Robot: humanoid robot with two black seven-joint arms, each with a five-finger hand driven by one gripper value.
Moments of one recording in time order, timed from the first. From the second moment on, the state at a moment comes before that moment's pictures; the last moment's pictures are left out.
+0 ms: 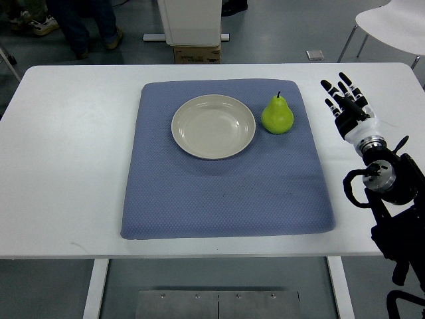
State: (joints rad) left arm -0.01 0.00 -0.11 -0.25 -0.10 0.11 -0.47; right arm 0.52 0.00 1.42 0.93 -0.62 -0.06 0.04
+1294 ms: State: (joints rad) left arm 0.00 0.00 -0.11 -0.25 -0.10 0.11 -0.47; right arm 0.56 0.00 1.30 0.93 -0.61 -0.06 0.12
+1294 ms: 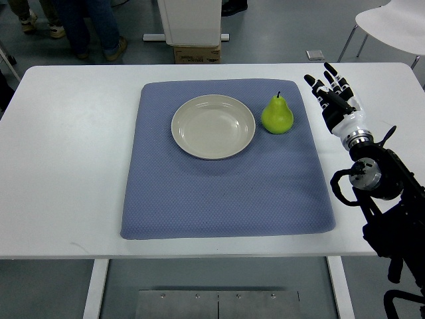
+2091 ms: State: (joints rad) left arm 0.00 0.00 -0.11 -0.25 -0.10 0.11 -0.47; right arm 0.59 0.00 1.27 0.90 -0.61 -0.06 0.12
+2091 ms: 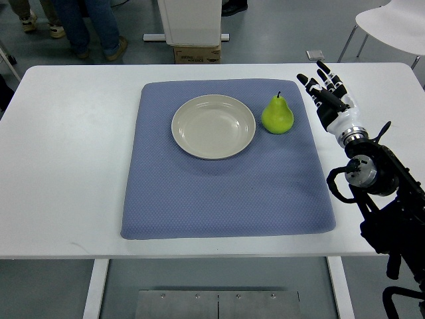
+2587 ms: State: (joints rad) left arm 0.00 0.00 -0.11 -0.25 -0.10 0.11 -0.47; right arm 0.72 0.00 1.20 0.73 -0.61 -0.06 0.12
